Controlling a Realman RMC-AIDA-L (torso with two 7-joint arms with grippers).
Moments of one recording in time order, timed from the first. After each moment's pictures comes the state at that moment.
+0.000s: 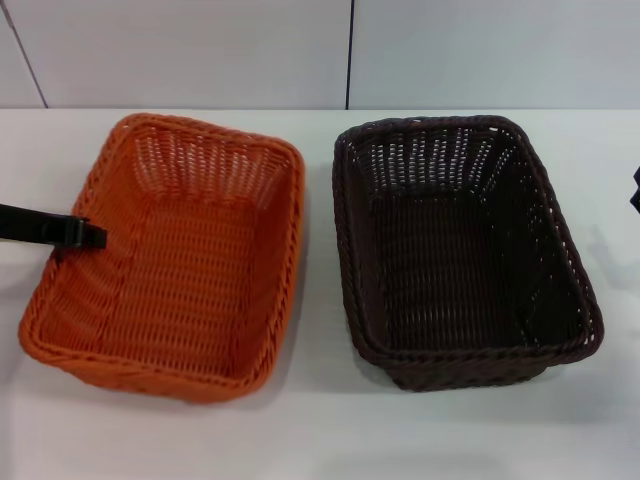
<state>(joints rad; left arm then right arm) -0.47 -2.06 0.97 1.28 2.55 1.35 -2.60 0.42 2.08 0.12 0.05 -1.57 -1.34 0.19</state>
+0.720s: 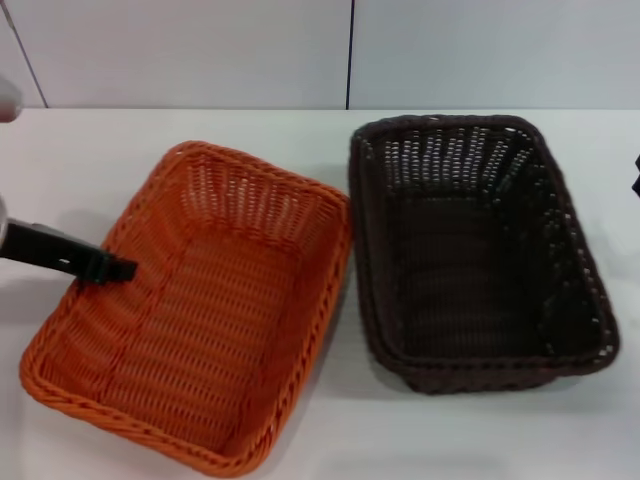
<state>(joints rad) -0.51 -2.06 1.00 1.29 2.54 1.50 -2.38 0.45 2.07 0.12 0.01 -1.57 -1.34 0.20</state>
